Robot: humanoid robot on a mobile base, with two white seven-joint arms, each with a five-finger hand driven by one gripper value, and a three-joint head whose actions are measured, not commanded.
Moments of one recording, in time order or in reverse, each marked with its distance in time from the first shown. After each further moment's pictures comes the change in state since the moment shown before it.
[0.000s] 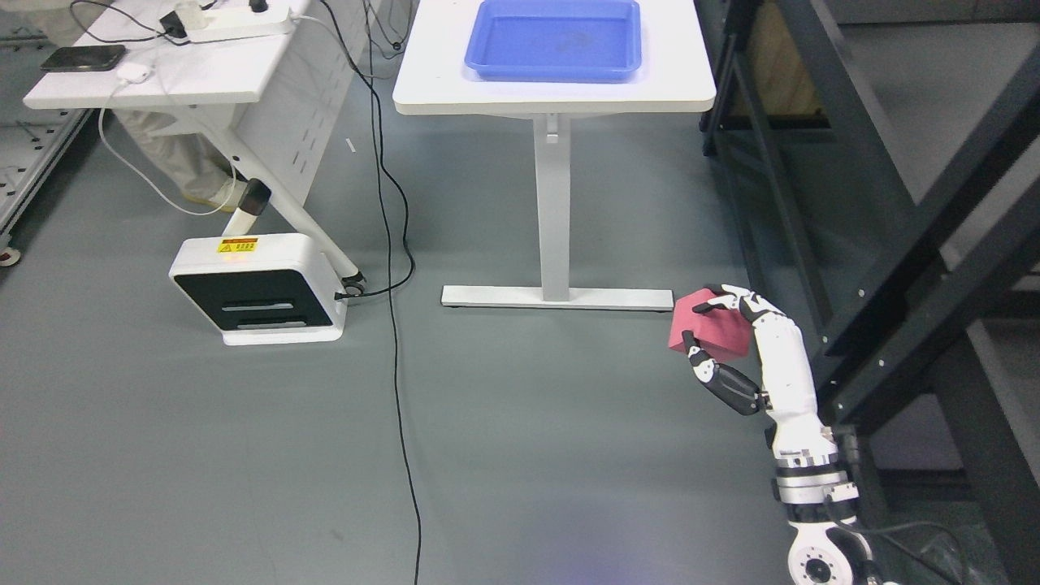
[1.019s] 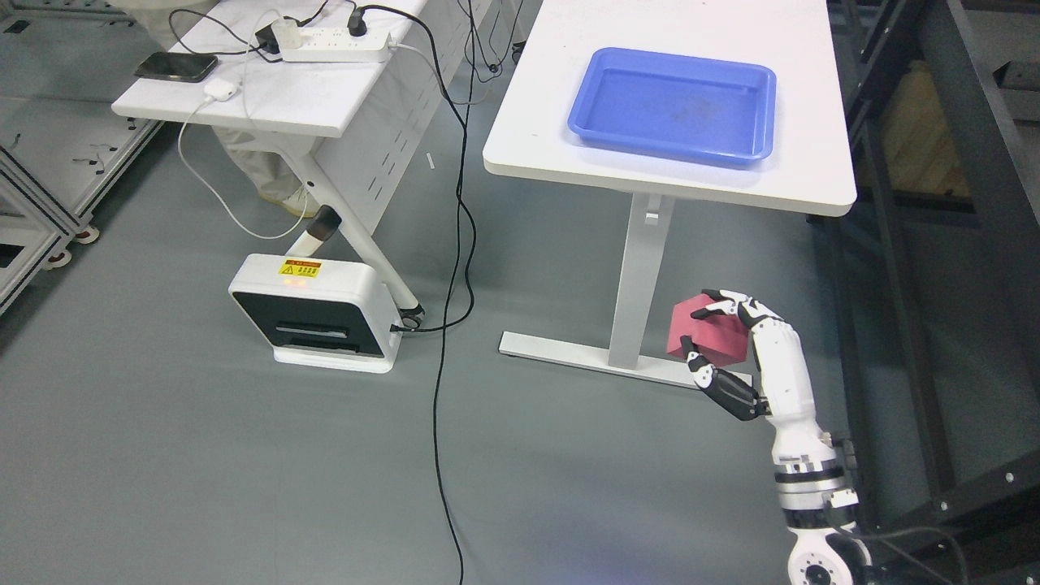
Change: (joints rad) left arm 0.000 0.000 0.000 0.000 0.000 0.000 0.000; right arm 0.013 0.000 0.002 -0.001 -0.004 -0.014 -0.003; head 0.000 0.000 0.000
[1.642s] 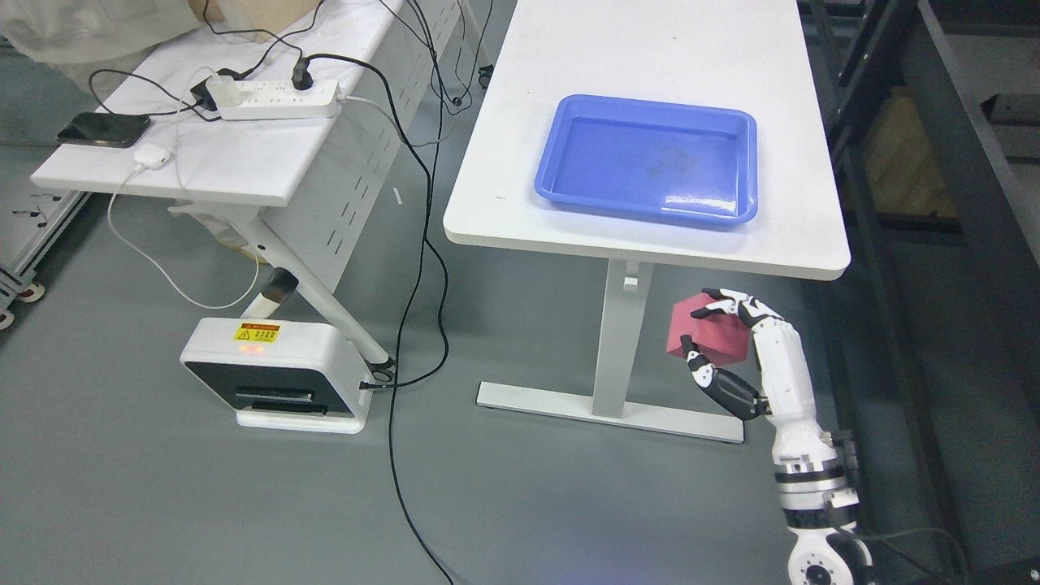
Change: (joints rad) left arm 0.000 0.000 0.000 0.000 0.000 0.000 0.000; right arm 0.001 0.000 0.001 -0.007 0.000 -0.002 0.000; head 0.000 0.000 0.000
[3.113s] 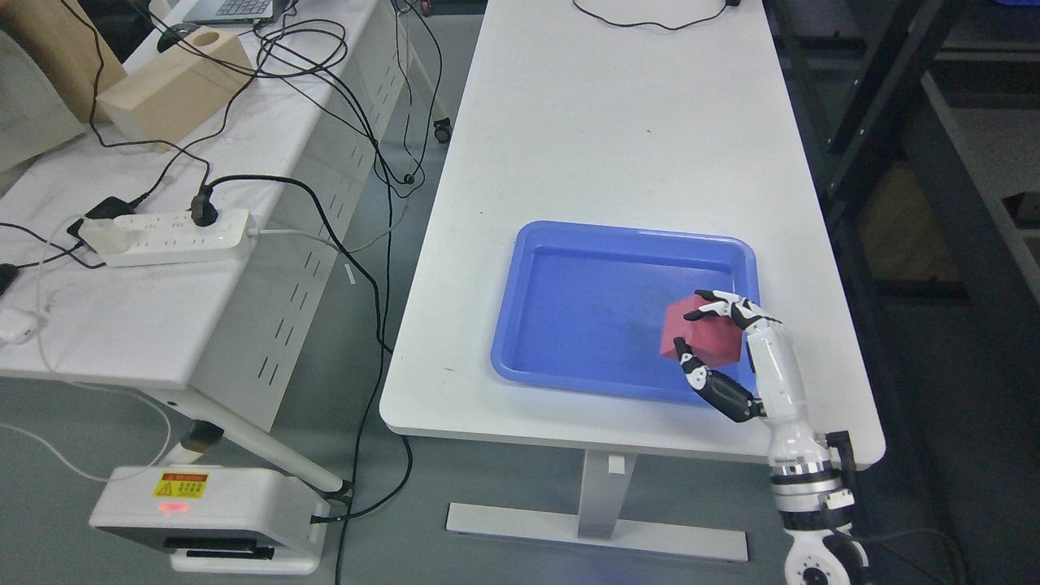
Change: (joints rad) left arm 0.000 0.000 0.000 0.000 0.000 0.000 0.000; right arm 0.006 0.000 0.015 -0.008 0.001 -0.005 0.001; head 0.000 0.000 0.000
